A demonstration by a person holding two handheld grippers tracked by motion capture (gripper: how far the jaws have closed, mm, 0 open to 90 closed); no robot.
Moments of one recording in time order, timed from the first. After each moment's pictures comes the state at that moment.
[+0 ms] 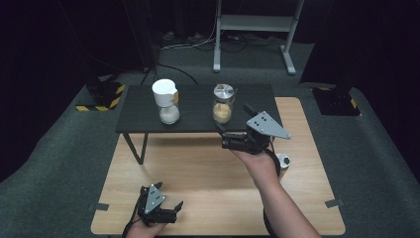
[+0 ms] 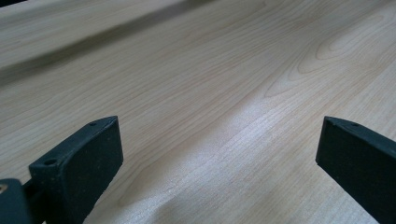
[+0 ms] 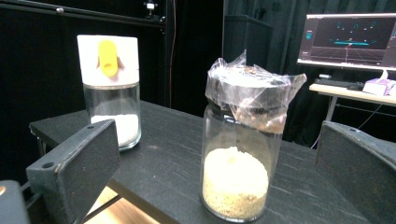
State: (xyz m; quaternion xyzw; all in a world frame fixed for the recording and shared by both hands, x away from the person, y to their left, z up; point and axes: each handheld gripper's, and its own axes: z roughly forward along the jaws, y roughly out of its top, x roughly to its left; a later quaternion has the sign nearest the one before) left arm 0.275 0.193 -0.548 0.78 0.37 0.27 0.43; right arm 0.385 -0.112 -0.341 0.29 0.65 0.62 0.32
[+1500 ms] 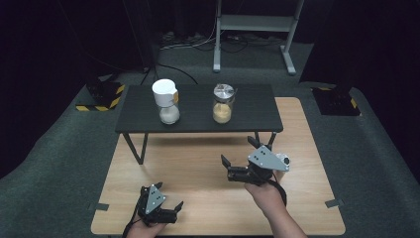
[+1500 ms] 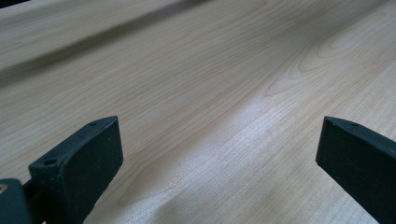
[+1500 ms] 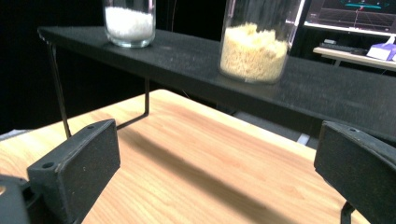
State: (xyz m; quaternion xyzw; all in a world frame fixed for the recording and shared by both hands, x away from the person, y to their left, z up) left arm 0.275 0.192 -0.548 0.78 0.37 0.27 0.43; right arm 0.345 -0.130 -0.414 0.30 0.70 0.57 0.32
